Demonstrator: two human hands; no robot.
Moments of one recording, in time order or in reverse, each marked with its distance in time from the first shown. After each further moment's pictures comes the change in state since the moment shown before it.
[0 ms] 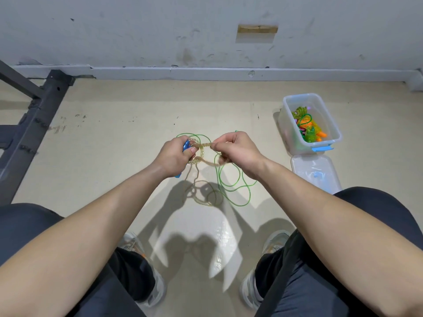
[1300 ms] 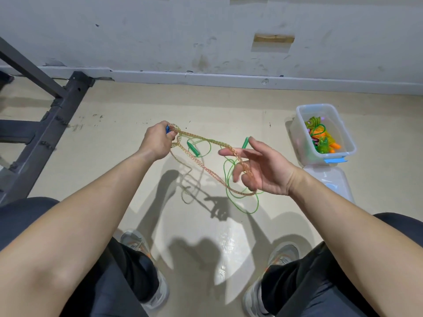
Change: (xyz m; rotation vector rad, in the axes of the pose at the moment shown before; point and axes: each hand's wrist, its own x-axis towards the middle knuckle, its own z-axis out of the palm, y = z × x) left_hand 0.043 -0.043 -0.052 0.099 0.272 -0.147; right_hand -0.024 -0.004 -0.041 0.399 -0.668 0.232
